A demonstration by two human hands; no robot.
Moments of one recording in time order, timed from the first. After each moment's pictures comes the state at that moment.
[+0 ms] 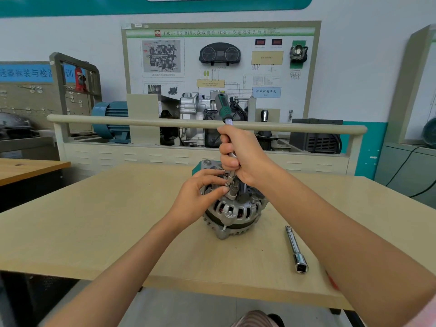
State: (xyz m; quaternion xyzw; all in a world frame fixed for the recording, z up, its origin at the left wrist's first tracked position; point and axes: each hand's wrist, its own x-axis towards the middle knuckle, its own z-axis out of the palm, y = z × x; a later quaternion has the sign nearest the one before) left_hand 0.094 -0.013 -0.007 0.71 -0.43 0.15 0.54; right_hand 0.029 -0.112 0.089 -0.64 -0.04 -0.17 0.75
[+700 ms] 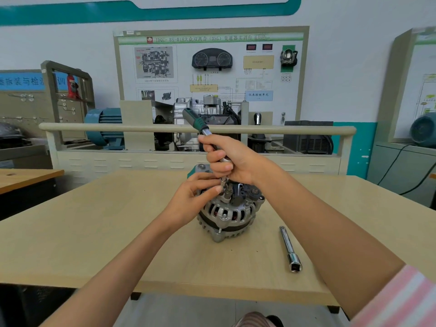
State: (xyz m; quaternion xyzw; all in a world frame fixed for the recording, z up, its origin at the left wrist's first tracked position) left_hand 0.088 -0.010 0.000 0.68 -0.45 0.08 0.57; right_hand 0.026 -0.118 0.096 -0.69 -0.08 -0.01 0.72
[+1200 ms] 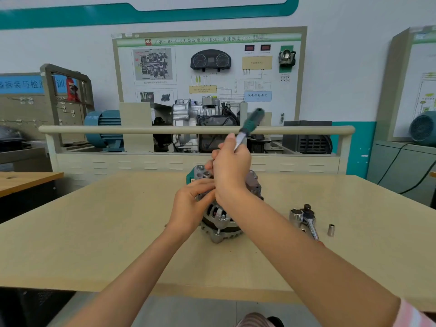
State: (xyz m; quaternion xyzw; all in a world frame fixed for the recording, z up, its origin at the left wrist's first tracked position) left_hand 0.082 -0.024 -0.014 0.65 -0.42 0.19 0.60; right_hand 0.022 -0.082 0.071 -0.54 0.05 -0.40 0.74
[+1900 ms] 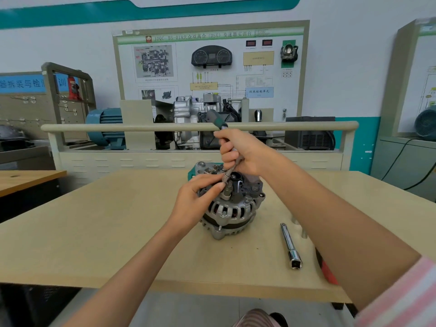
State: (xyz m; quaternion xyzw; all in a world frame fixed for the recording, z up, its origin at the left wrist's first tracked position) left_hand 0.085 -0.024 -0.013 0.66 -0.42 0.15 0.61; right_hand 0.029 -0.134 0.101 -0.67 0.02 -0.09 0.73
